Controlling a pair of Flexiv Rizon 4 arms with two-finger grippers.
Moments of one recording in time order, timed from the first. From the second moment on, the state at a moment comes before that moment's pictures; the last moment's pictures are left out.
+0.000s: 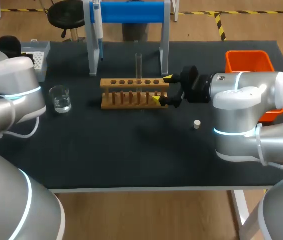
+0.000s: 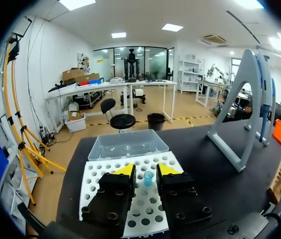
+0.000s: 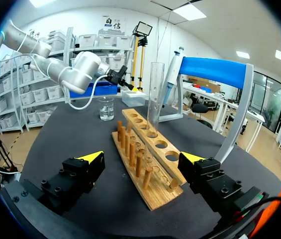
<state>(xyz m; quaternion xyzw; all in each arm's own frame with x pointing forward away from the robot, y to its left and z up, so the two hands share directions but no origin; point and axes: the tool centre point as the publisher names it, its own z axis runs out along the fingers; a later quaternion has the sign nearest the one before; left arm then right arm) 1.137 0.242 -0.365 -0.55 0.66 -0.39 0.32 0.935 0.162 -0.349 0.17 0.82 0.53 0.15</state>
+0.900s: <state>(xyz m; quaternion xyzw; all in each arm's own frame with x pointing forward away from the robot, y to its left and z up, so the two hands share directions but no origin) 1.139 0.242 -0.369 -0.55 0.66 -0.39 0.32 0.935 0.162 -0.349 0.17 0.82 0.53 0.15</state>
